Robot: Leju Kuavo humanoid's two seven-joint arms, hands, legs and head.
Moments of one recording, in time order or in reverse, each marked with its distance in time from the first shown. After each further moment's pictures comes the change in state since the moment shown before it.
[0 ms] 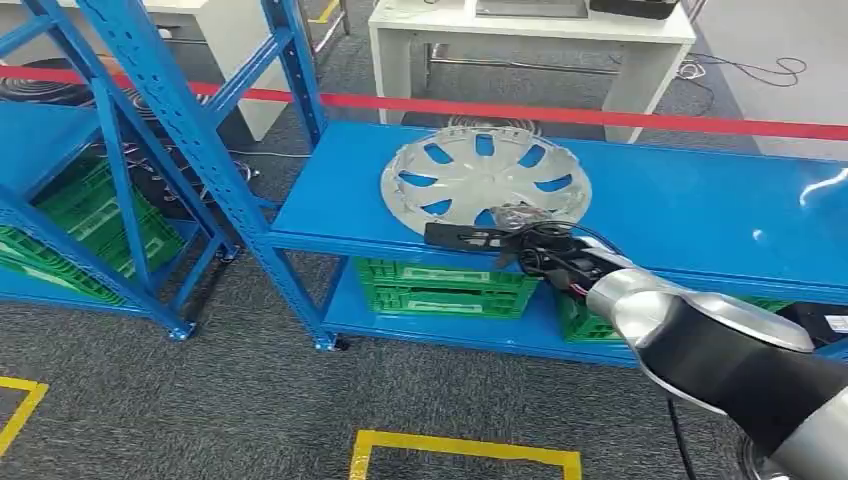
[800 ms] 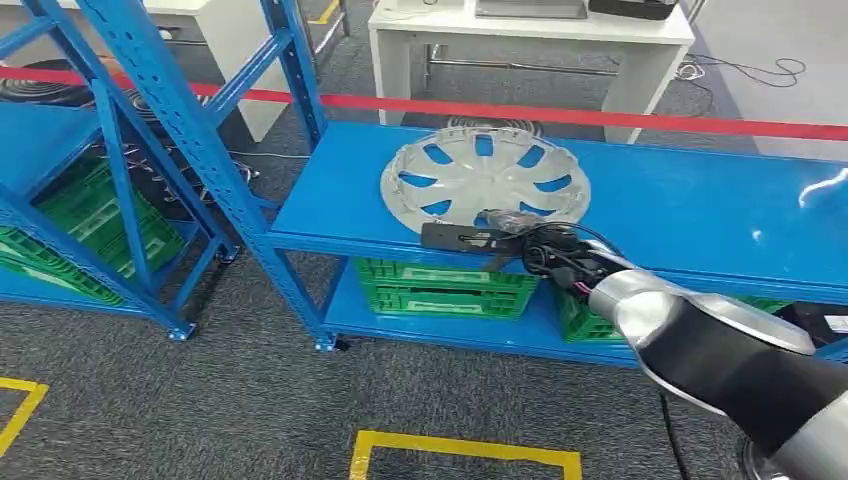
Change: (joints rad) left arm 0.000 0.000 -0.006 0.000 0.003 0.001 0.000; right arm 0.007 0.000 -0.047 0.014 -0.061 0.034 -0.118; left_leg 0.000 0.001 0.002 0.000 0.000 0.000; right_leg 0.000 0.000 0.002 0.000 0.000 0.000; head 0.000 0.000
